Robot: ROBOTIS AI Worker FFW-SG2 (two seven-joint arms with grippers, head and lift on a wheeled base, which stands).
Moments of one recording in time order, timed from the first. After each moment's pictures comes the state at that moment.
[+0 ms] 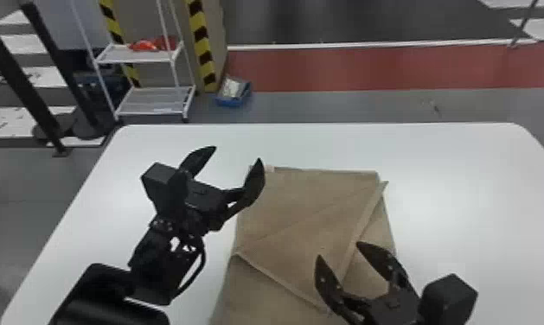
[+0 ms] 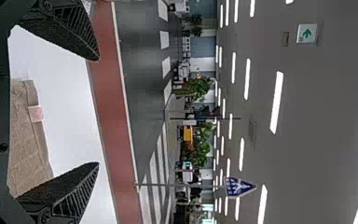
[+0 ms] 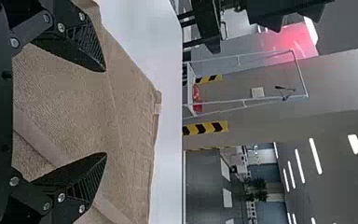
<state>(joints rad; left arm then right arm) 0.17 0.20 -0.15 -1.87 0.14 0.07 -0.12 0.53 -0.16 0.27 -2.03 -0.10 0.12 0.17</state>
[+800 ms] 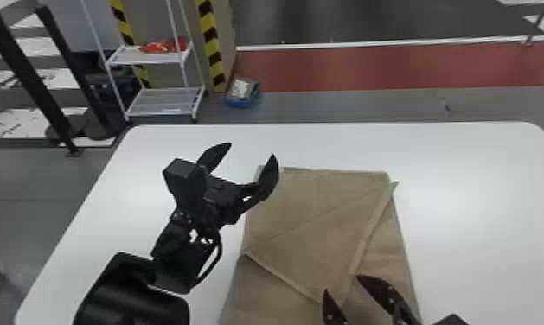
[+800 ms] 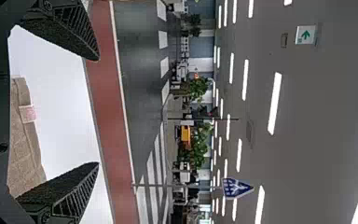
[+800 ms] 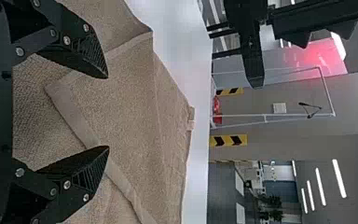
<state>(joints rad) 0.11 0.19 -0.18 -1.77 0.15 0.03 -0.12 0.59 -0.21 0.29 -1.98 -0.05 0.07 0.19</state>
